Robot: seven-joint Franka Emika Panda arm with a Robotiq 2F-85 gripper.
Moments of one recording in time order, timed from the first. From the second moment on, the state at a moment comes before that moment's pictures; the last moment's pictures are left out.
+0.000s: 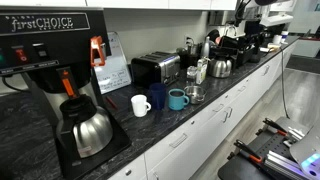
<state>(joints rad) -0.11 -0.47 -0.06 -2.47 -0.12 1.96 0.04</state>
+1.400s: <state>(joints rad) 0.02 -0.48 0.06 -2.46 -0.09 2.15 0.15</state>
